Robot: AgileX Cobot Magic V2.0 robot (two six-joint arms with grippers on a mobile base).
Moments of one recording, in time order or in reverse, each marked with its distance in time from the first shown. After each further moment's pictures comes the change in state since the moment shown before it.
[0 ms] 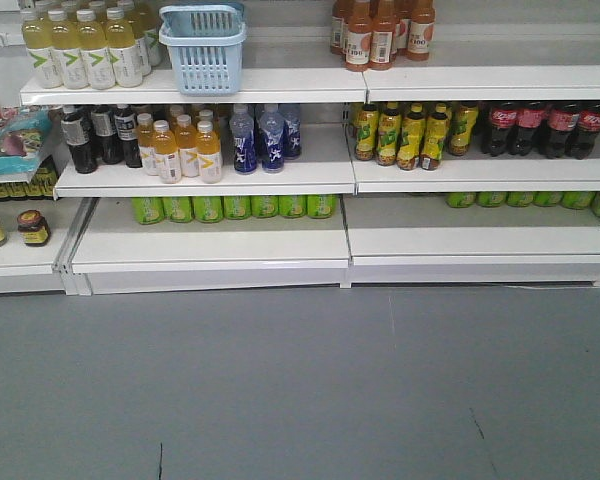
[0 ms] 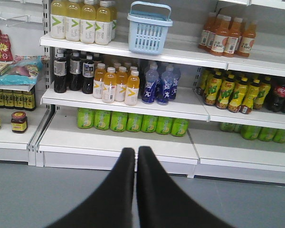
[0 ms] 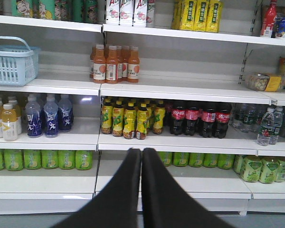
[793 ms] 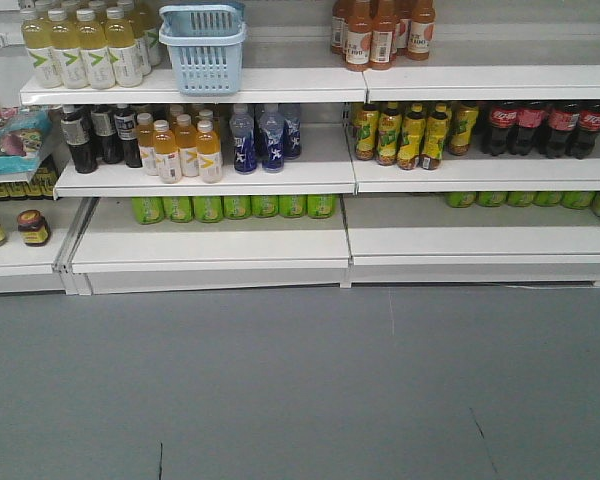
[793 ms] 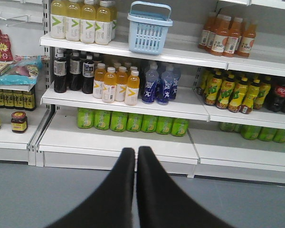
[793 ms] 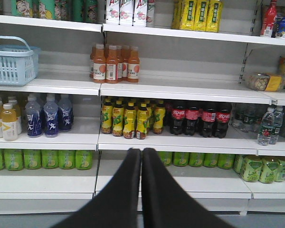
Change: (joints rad) left arm 0.000 0.000 0.000 0.000 0.000 0.000; right arm 0.000 0.000 0.000 0.000 0.000 0.000
